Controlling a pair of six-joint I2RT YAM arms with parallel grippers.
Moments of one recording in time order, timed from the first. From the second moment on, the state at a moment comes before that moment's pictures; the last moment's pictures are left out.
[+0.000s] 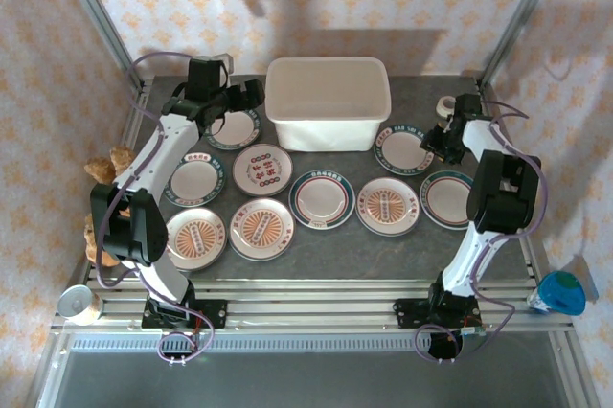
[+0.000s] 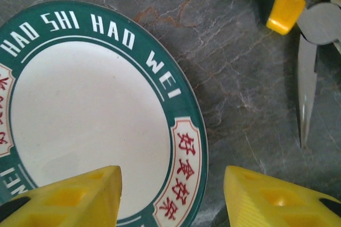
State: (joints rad) left arm -0.14 1.69 1.52 -0.45 0.12 -0.36; right arm -0.19 1.92 1.39 -0.66 -0.20 0.31
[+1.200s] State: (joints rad) left arm -0.14 1.79 1.64 -0.52 0.21 -0.39; right arm -0.21 2.05 1.42 -0.57 -0.26 0.17
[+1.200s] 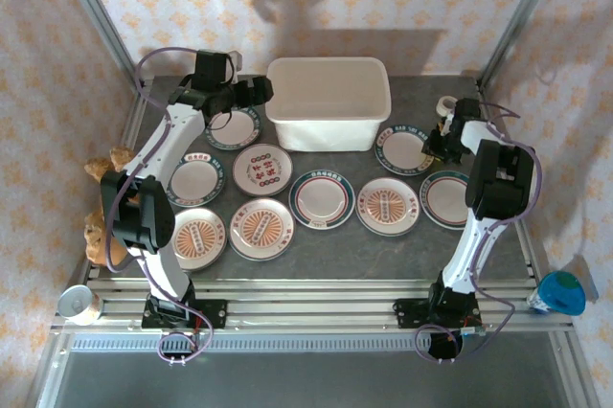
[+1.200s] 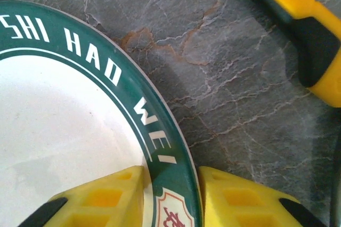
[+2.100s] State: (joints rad) left arm -0.14 1.82 1.71 -0.58 0.10 -0.38; right arm -0.21 1.88 1.29 -0.48 -0.26 0.19
